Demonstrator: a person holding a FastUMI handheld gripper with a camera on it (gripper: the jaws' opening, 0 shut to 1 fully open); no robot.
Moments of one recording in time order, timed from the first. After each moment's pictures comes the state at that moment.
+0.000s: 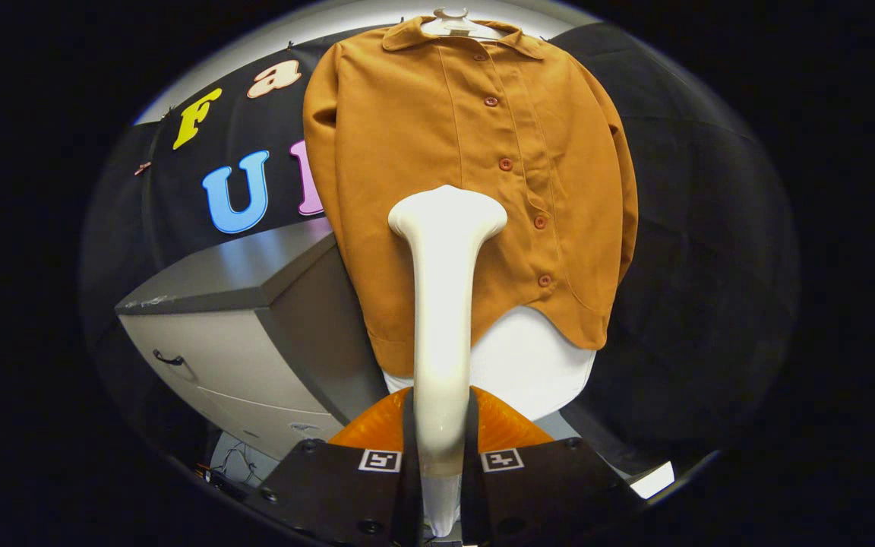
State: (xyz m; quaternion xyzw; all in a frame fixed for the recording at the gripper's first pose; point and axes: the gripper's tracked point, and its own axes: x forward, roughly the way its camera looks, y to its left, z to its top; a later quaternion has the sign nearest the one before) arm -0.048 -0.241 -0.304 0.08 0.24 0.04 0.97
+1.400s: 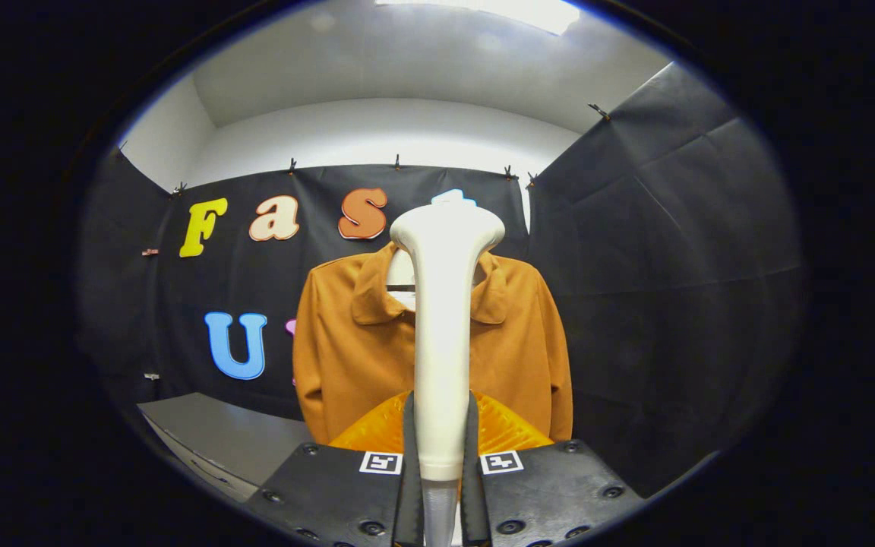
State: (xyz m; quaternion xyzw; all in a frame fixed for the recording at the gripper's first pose) arm 0.002 -0.359 0.021 0.07 -0.07 -0.01 1.00
